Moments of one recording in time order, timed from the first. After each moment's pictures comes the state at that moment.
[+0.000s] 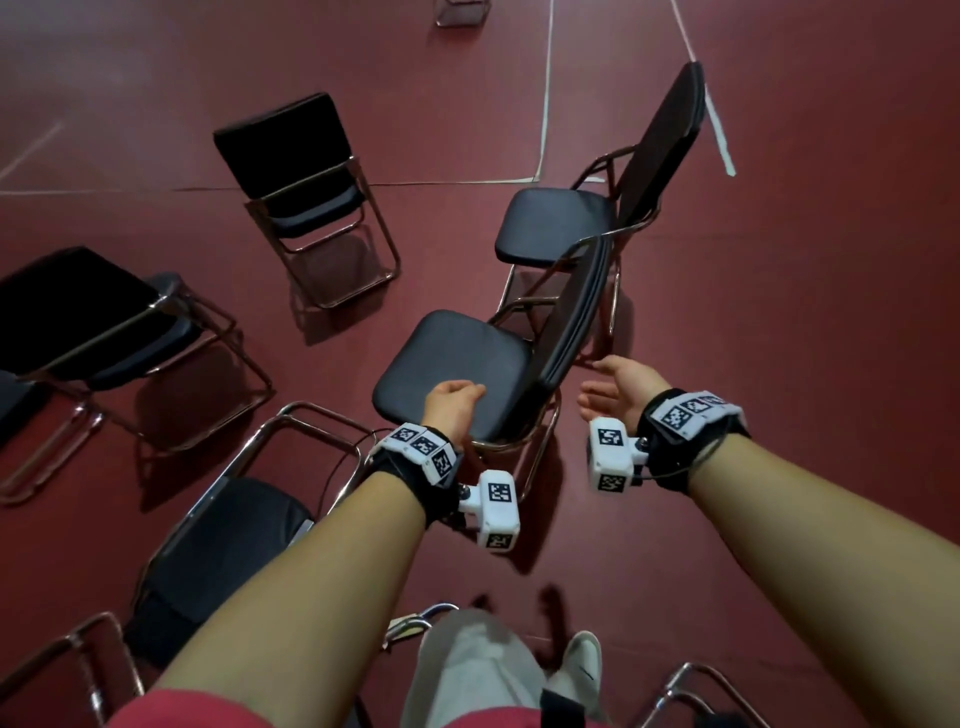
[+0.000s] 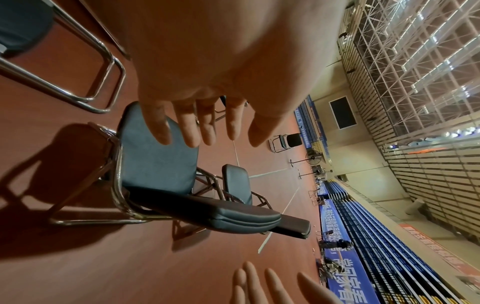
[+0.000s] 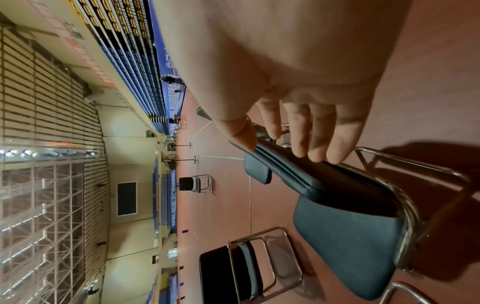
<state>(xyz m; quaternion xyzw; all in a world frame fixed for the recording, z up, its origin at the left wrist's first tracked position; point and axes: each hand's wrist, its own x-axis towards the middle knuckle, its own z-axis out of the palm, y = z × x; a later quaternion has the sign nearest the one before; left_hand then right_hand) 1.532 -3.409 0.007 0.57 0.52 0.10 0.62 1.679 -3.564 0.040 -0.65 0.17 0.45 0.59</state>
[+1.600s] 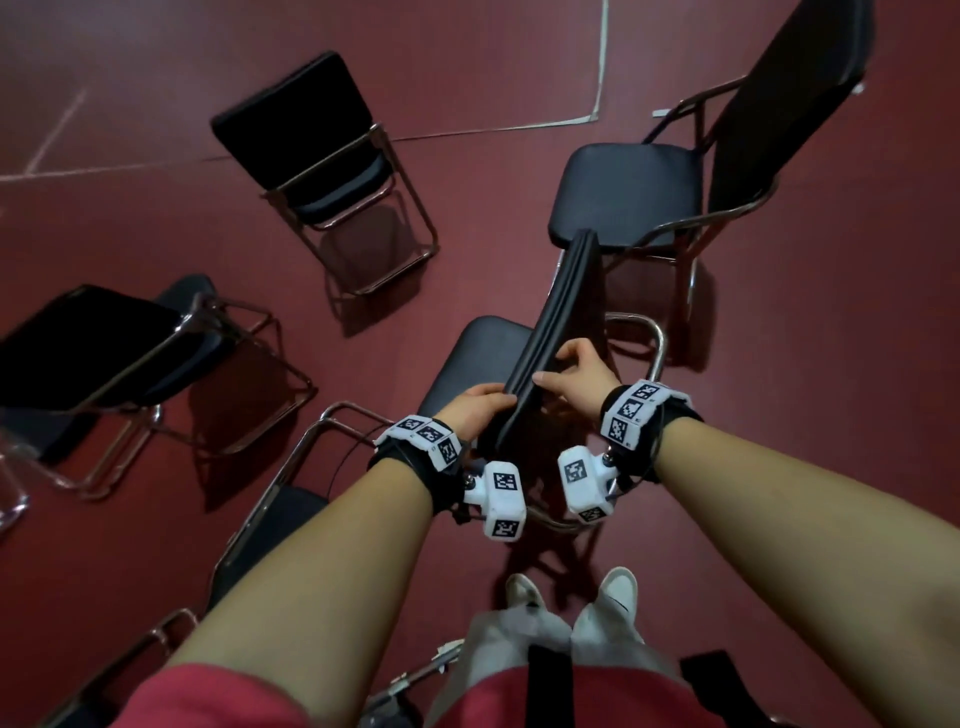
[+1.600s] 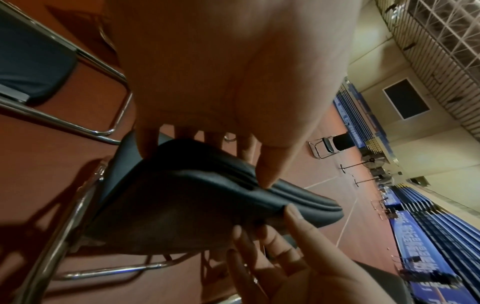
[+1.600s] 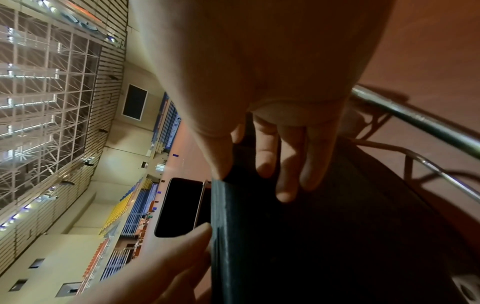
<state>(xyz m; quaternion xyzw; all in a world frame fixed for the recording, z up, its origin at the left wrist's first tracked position) 1.642 -3.230 -0.016 0.57 0.51 -0.10 0.64 1.773 -3.336 -0.046 -0.74 -0.11 0.44 0.49</state>
